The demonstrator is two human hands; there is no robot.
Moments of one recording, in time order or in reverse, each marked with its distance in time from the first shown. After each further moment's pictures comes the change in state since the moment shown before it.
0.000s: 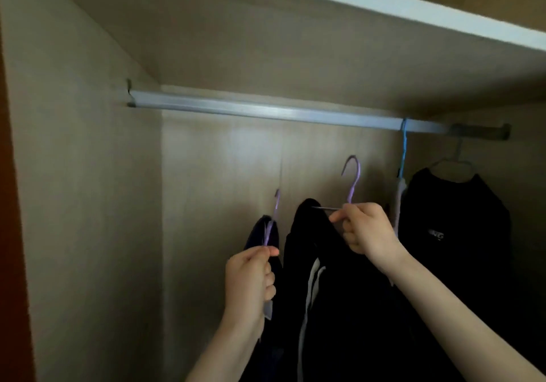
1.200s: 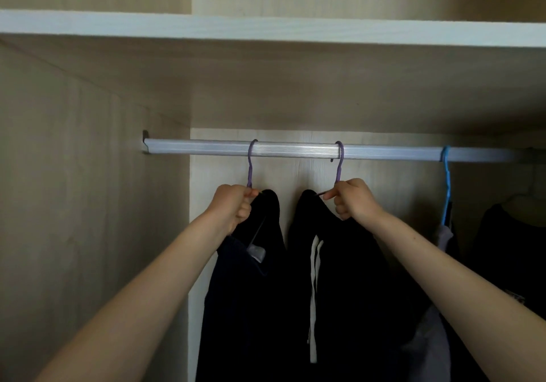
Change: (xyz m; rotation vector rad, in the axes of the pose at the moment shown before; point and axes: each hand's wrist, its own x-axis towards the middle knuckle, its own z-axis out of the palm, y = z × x) left_hand 0.147 0.131 0.053 0.247 0.093 0.082; right_hand 0.177 -0.042 0.015 -0.022 -0.215 -0.124
